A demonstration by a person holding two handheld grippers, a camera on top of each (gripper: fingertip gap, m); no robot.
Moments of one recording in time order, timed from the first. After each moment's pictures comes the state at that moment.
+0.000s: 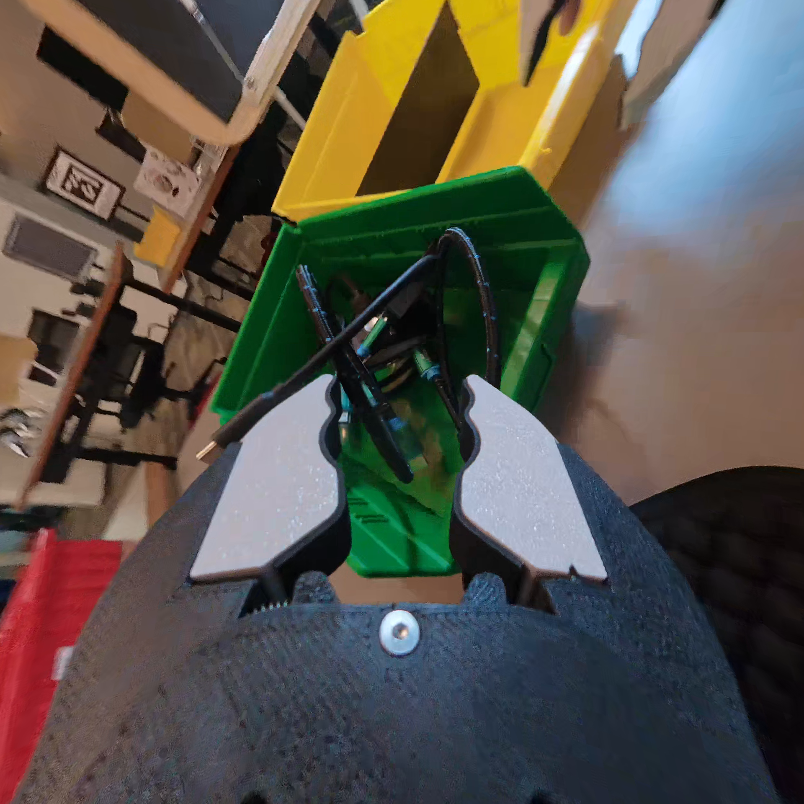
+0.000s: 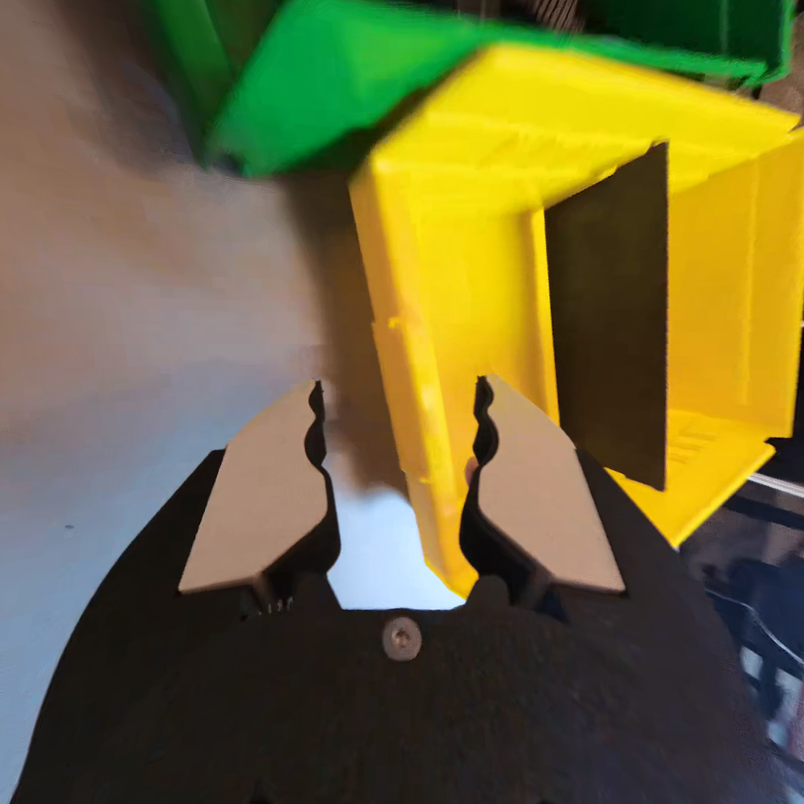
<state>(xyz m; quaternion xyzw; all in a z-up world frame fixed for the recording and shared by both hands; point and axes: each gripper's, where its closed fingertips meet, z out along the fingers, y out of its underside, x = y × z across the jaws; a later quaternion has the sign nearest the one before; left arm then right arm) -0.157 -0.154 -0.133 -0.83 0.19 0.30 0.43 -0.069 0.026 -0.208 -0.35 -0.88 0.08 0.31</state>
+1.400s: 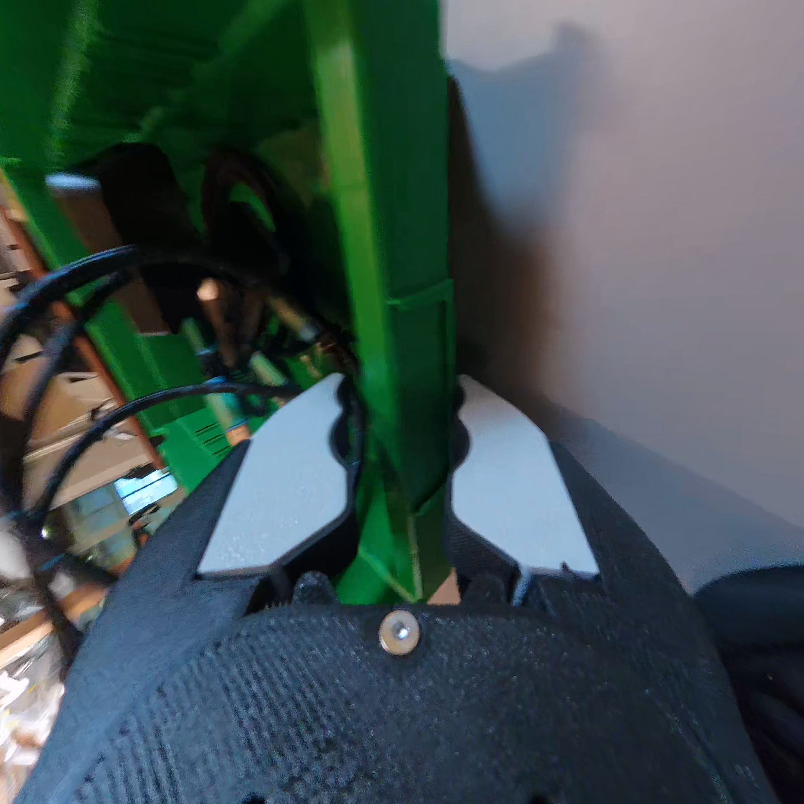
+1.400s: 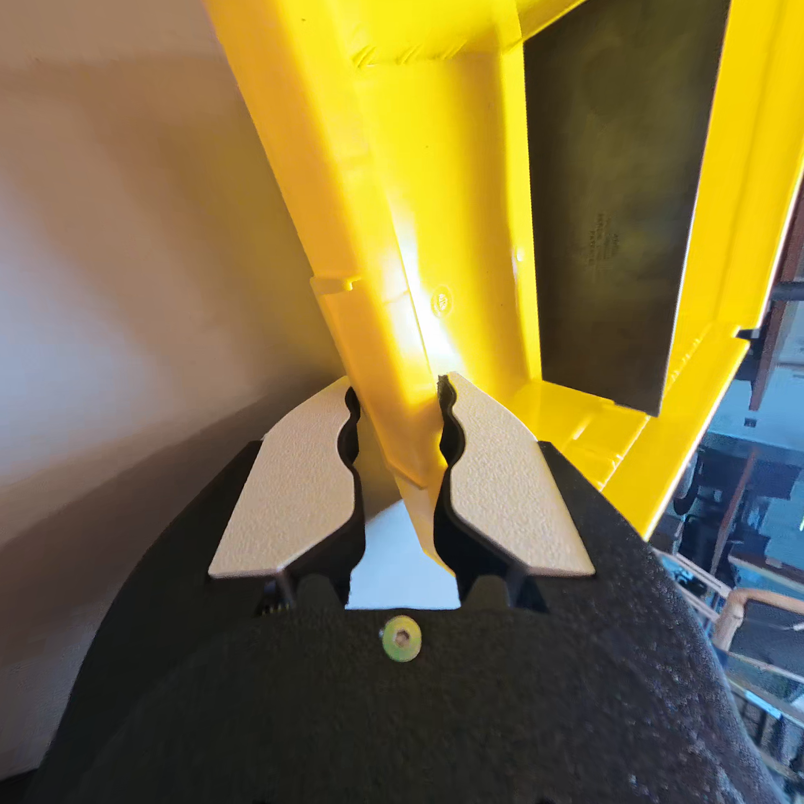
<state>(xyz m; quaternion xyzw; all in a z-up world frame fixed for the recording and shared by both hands) -0.194 -0.122 -0.242 -0.87 0.32 0.36 0.11 0.110 0.164 -0.238 -0.58 -0.73 -0.12 0.34</state>
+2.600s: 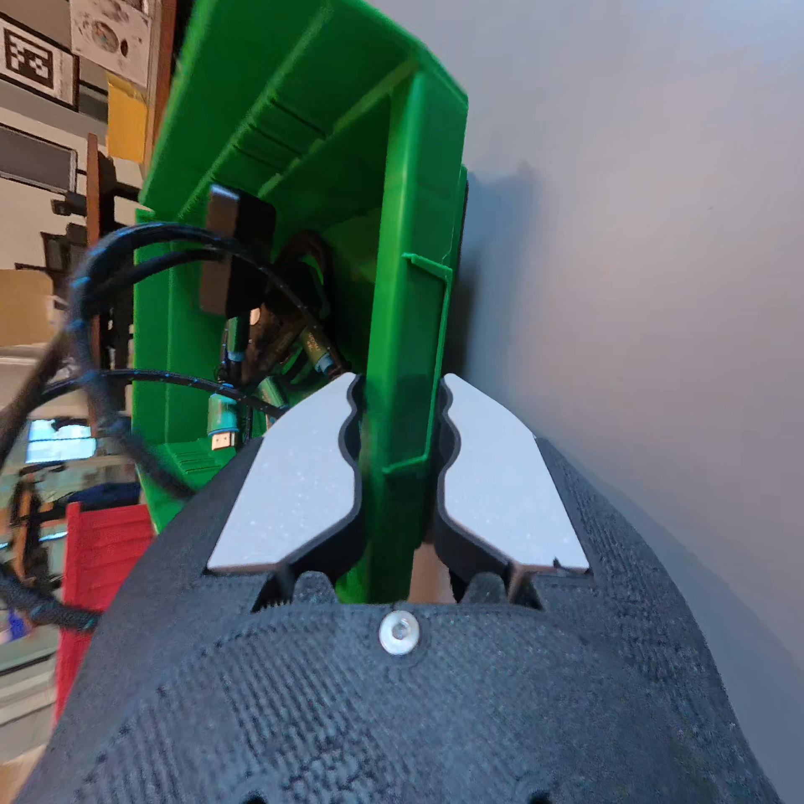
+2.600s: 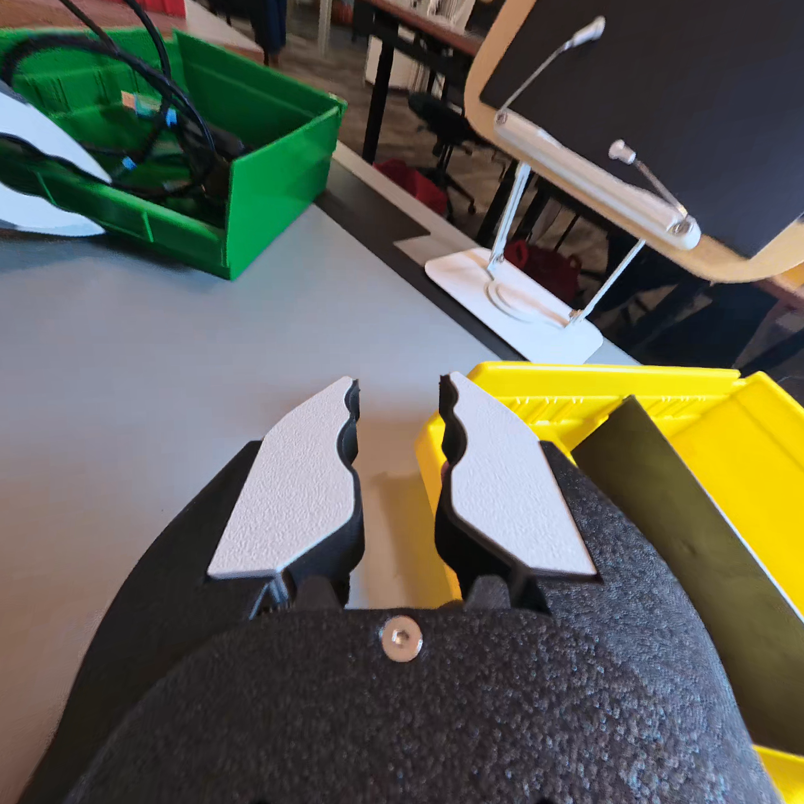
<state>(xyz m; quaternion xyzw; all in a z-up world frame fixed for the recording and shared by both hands) -0.235 -0.082 -0.227 -0.87 0.17 0.37 0.29 -0.017 0.122 -0.147 -0.53 -0.60 0.31 0.51</state>
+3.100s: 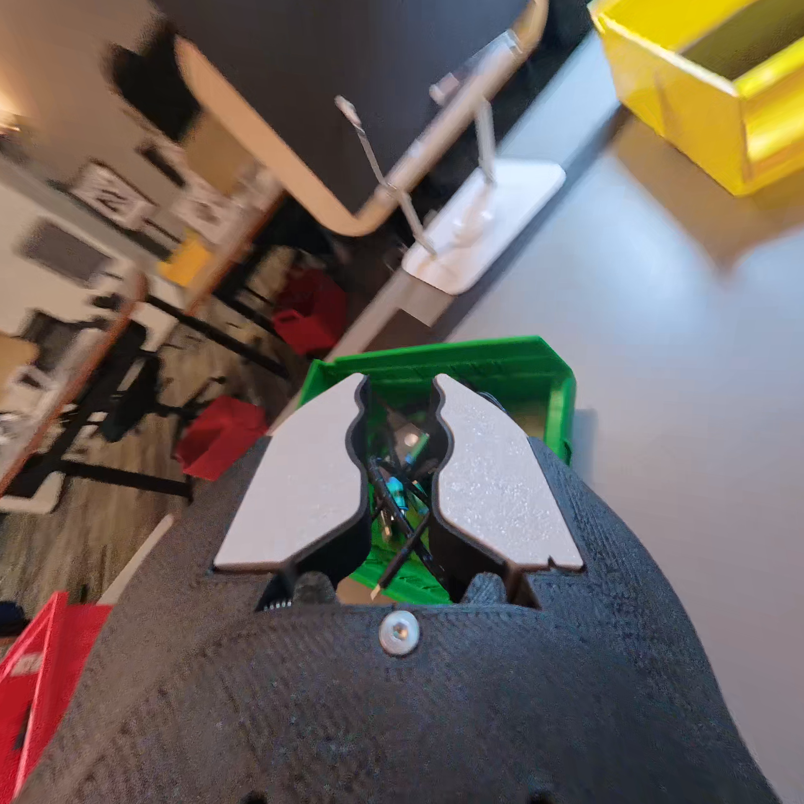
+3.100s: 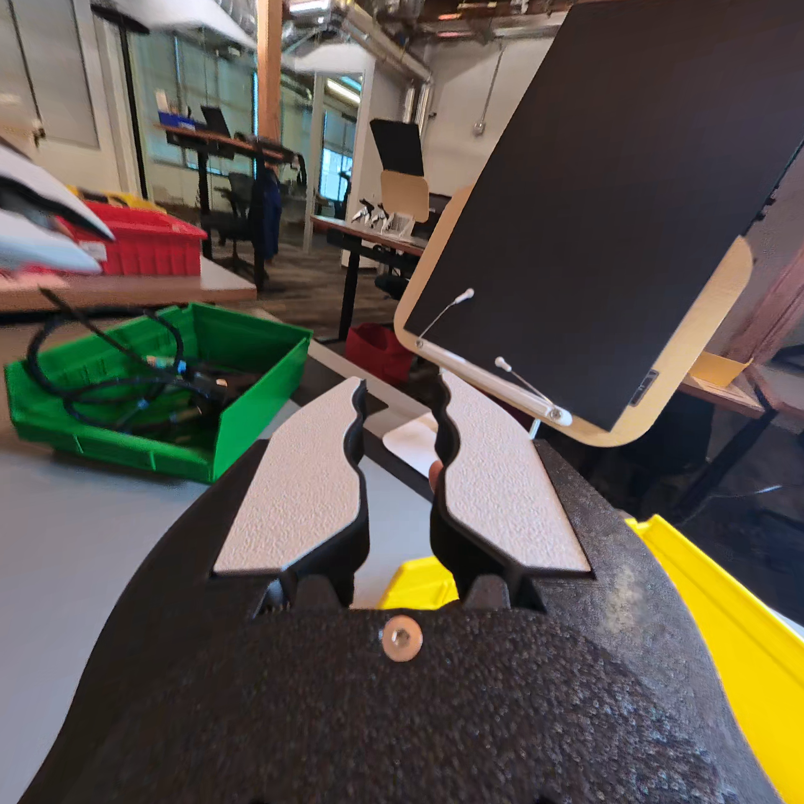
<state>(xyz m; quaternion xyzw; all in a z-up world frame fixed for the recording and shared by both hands) -0.238 -0.066 -0.029 -0.83 0.15 0.26 0.48 -0.034 0.138 -0.009 -0.47 -0.49 0.41 0.61</state>
